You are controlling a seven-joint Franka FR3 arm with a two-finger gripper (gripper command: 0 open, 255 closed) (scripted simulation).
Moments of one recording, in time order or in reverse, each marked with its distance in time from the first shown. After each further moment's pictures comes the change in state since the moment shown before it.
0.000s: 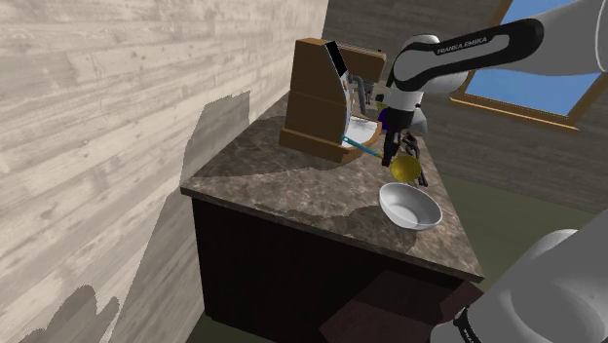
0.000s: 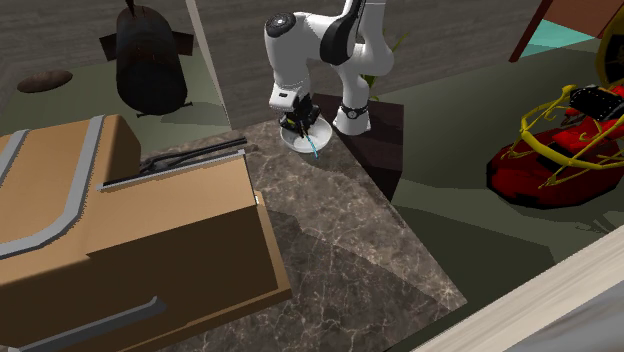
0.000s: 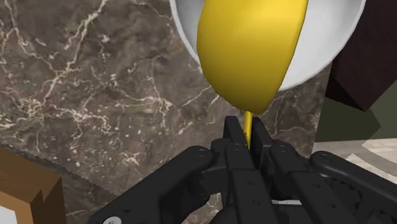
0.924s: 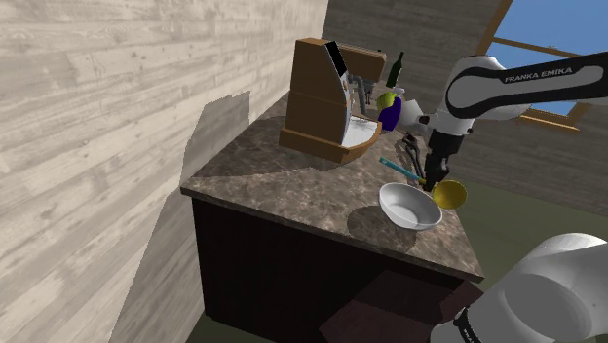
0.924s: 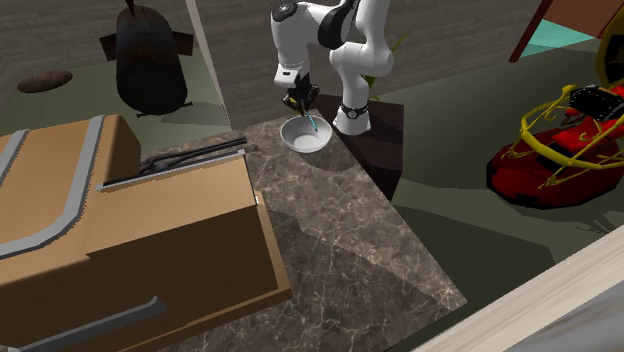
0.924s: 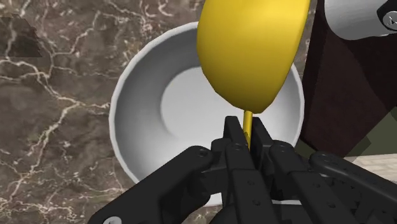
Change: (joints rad) arm -0.109 -0.353 -0.068 -0.350 -0.138 0.004 -0.079
